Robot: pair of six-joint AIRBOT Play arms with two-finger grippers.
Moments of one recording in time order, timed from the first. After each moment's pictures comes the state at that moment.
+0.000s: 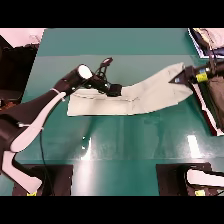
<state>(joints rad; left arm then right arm) -0.51 -1.80 1.58 0.81 -0.92 -1.41 -0.20 -1.41 1.50 -0.75 1.58 1.23</state>
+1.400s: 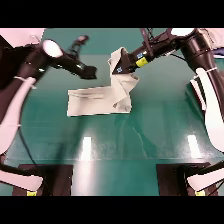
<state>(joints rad) -0.25 -1.60 1.68 1.07 -1.17 -1.38 0.36 -1.69 1.98 -0.75 1.47 1.38</state>
